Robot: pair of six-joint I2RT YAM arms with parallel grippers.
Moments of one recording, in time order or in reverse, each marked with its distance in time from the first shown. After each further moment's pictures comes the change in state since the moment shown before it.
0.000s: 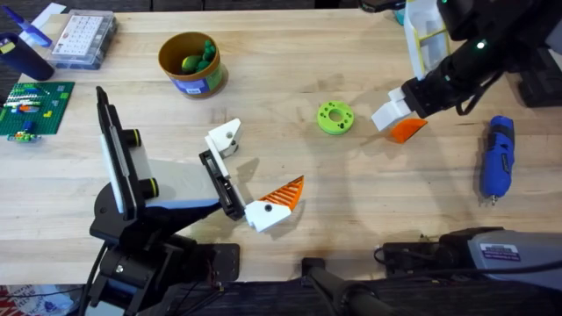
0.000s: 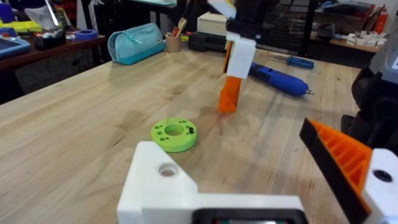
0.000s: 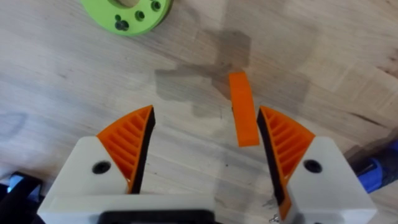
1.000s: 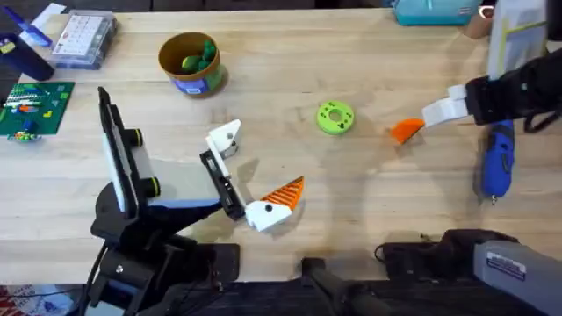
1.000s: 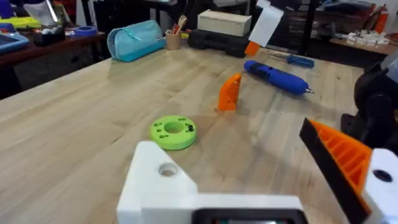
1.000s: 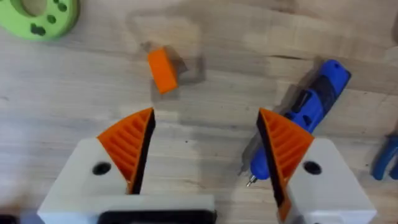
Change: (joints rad) left arm 0.000 0.001 0.003 -0.014 -0.004 0.000; right arm -0.213 -0.279 -0.076 -0.027 0.114 0.024
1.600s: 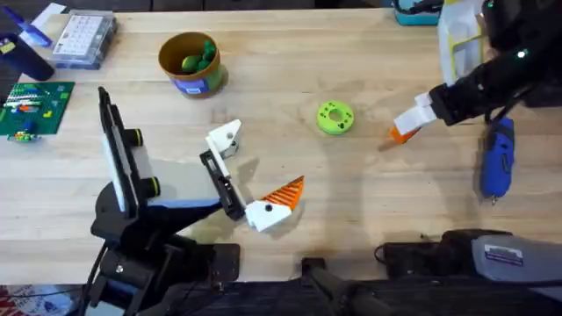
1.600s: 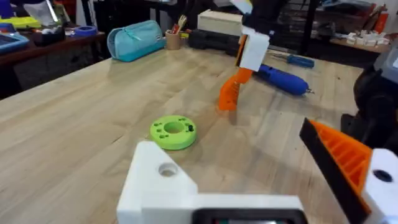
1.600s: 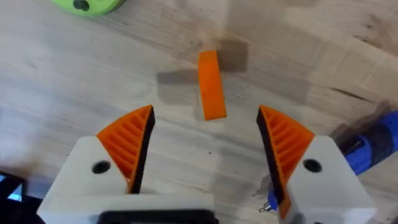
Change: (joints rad) left arm 0.000 0.000 0.000 0.000 0.000 0.000; right arm 0.057 0.182 -0.005 0.038 -0.138 -0.124
